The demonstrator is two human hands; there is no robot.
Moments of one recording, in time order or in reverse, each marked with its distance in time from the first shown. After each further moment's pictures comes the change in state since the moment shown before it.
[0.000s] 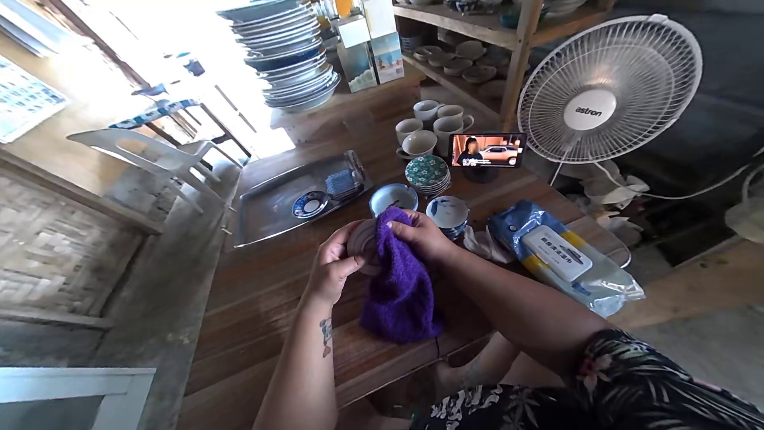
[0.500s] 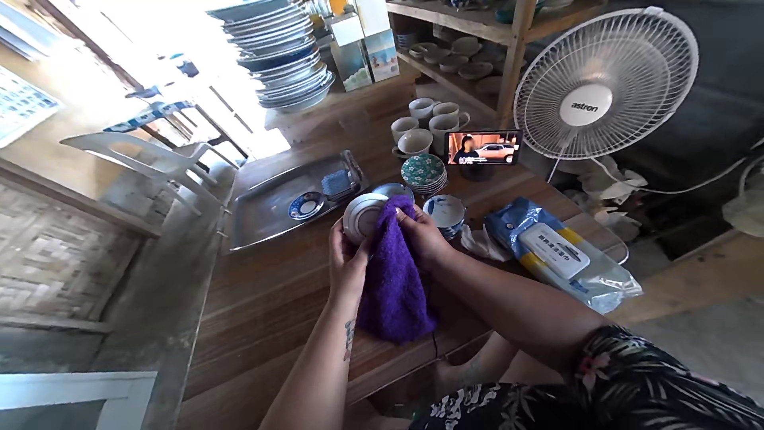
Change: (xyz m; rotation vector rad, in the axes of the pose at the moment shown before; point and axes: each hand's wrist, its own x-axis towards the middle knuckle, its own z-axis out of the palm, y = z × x) left_hand 0.005 -0.014 0.043 -0.011 0.340 -0.020; right_hand 0.001 0.006 0.010 0.208 0.248 0.015
